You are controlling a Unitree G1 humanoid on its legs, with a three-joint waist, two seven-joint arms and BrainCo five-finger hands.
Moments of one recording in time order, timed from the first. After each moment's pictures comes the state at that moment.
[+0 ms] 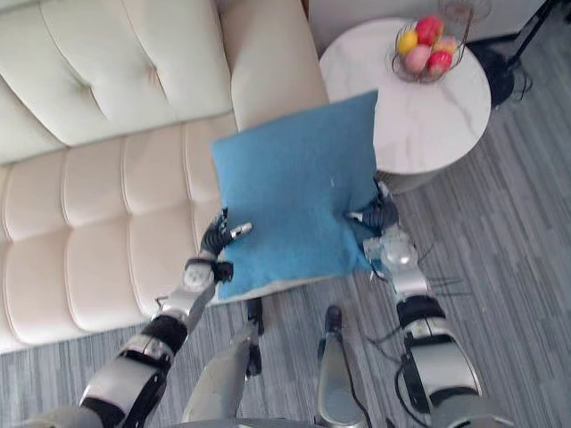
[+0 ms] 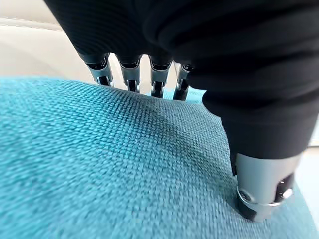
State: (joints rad) left arm -0.63 0.15 -0.20 0.87 -0.23 -0.18 0.25; right arm -0.71 -0.36 0.12 0.81 0.09 -0.14 -0.13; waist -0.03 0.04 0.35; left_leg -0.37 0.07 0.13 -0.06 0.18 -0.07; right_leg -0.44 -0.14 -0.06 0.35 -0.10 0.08
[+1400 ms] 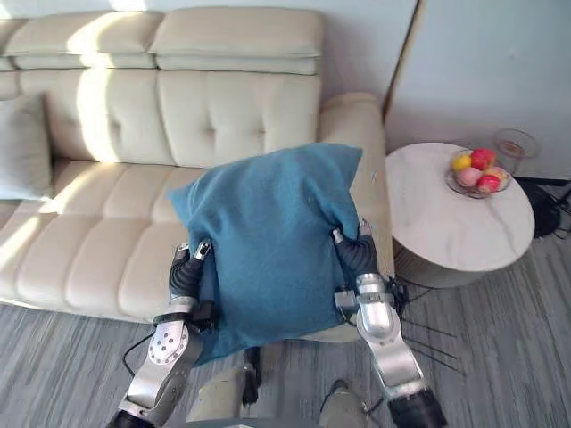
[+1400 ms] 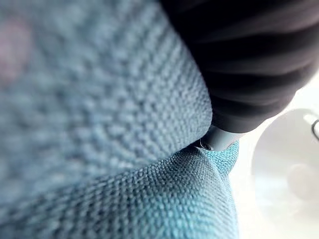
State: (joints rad) left arm 0.10 0.15 -0.32 -0.08 -0.30 -0.25 0.35; right arm -0.05 -0.28 0.21 -0.06 -0.02 -0.19 -0.26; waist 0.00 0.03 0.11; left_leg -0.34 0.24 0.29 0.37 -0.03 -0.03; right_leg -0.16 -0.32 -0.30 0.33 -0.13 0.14
